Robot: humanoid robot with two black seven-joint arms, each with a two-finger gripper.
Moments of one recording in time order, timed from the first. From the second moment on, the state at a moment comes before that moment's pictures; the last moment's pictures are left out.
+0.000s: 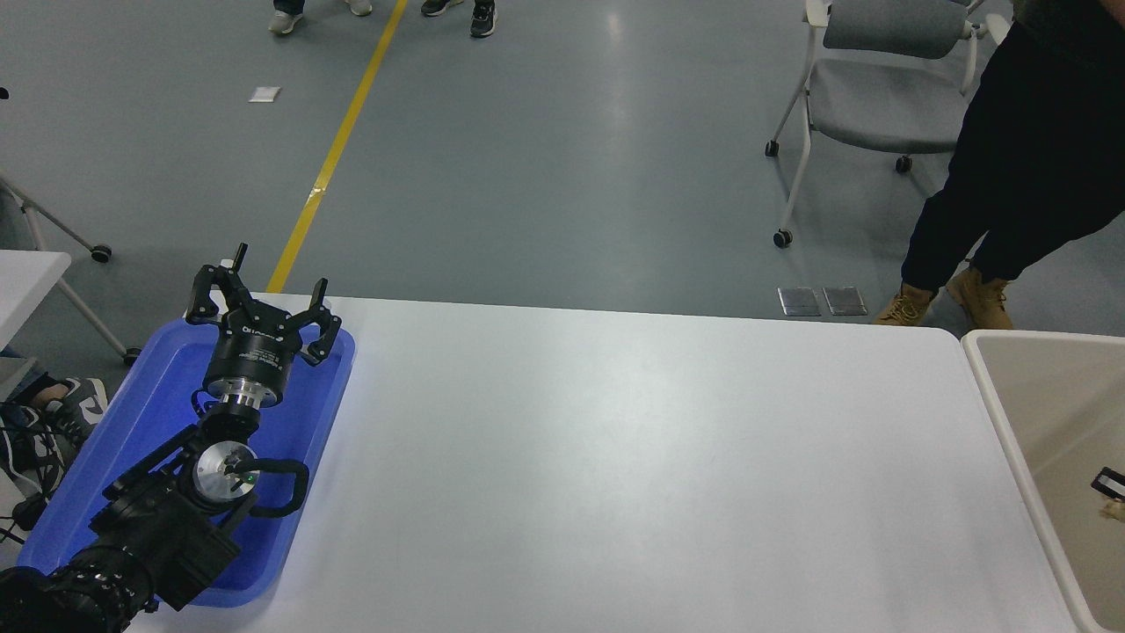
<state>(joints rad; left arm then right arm) -0.62 0.18 -0.87 -0.41 -0.09 -0.58 -0.50 0.61 -0.51 -0.77 0.17 -0.15 -0.08 0.04</state>
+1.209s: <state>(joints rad) -0.62 0.18 -0.87 -0.41 -0.09 -0.58 -0.50 0.94 -0.60 0.01 0.32 -0.16 -0.09 0.04</state>
